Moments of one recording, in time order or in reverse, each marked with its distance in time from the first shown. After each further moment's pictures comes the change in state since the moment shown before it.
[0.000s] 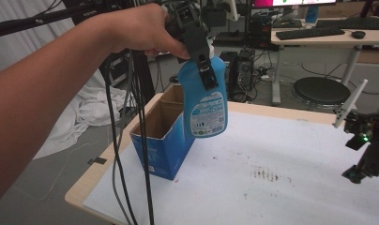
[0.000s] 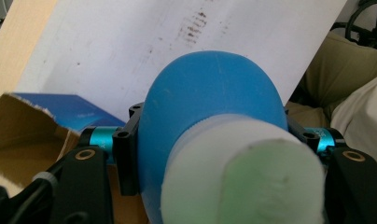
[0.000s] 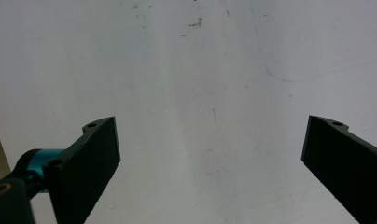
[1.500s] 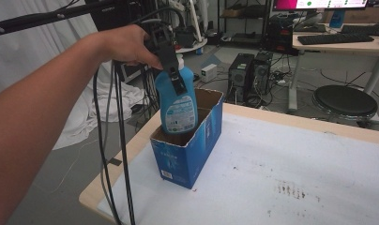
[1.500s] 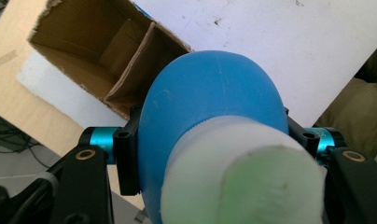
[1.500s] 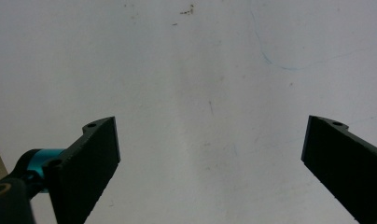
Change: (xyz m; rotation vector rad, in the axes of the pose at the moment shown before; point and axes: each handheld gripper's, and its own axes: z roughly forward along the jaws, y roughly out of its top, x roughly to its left) left arm 0.097 -0.106 0.021 0.045 0.037 -0.104; right arm -0.009 0.000 0.009 0.035 0.006 0.031
